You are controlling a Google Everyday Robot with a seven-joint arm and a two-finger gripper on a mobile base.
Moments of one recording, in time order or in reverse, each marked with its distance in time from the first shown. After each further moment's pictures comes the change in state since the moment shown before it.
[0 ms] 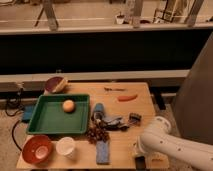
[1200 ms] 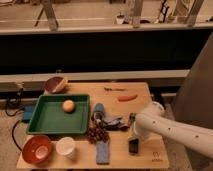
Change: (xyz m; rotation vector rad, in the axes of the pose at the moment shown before) arm 0.071 -0.049 0.000 0.069 0.000 0.069
